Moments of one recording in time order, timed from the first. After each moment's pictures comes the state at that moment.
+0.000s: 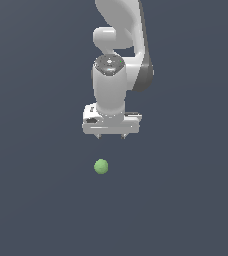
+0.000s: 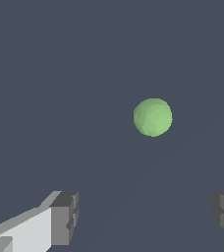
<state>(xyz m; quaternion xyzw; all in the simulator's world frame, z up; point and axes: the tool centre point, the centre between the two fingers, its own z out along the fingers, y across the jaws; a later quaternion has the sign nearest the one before) 0.008 -0.010 0.182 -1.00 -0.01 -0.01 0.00</state>
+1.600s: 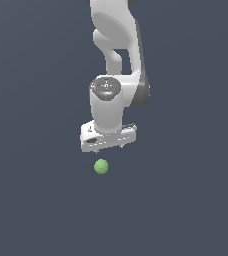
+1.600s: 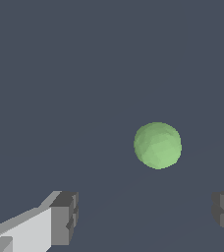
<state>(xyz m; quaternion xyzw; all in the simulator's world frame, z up) 0.042 -0.020 0.145 -0.99 -0.12 0.00 0.00</state>
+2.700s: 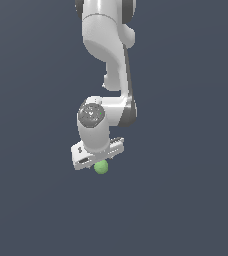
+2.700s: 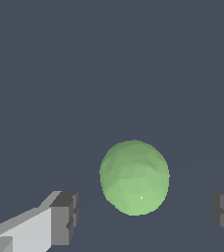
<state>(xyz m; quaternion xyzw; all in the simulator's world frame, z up) 0.071 -0.057 0.086 -0.98 -0.21 0.00 0.00</state>
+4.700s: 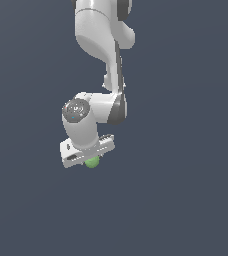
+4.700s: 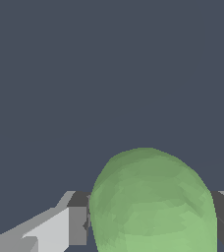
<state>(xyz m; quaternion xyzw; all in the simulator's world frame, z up) 0.065 -0.094 0.097 -0.98 -0.21 0.00 0.00</state>
